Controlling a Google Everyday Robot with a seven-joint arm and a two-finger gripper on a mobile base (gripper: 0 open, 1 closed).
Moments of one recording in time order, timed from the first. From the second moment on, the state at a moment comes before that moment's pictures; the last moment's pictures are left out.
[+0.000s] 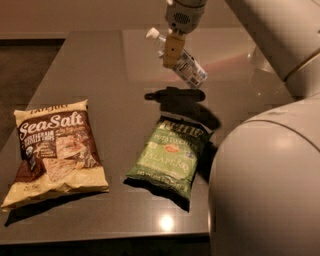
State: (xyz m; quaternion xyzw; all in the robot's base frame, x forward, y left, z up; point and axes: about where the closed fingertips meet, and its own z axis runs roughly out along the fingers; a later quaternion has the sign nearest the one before) arm 0.684 -0.061 0.964 -0.60 0.78 -0.03 0.19
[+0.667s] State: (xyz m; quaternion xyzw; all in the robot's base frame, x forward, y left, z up) arm 0.683 -0.023 0.924 -0.67 0.73 -0.09 0.11
